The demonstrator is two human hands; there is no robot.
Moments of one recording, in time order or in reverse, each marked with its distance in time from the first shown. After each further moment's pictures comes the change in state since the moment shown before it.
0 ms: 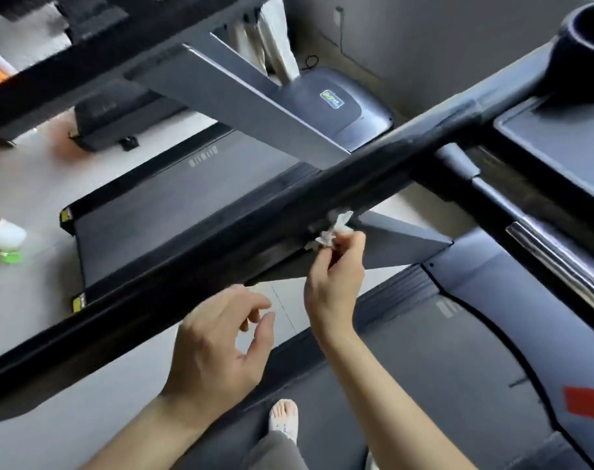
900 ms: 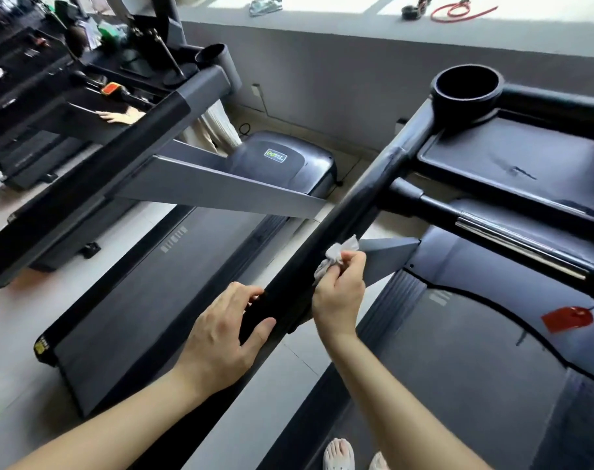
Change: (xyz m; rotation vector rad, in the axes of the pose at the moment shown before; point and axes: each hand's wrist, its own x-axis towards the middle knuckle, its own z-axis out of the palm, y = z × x) left_hand 0.077 -0.091 -0.061 -0.054 -0.374 0.155; right_hand -0.006 -0.064 0.035 -0.016 0.360 0.111
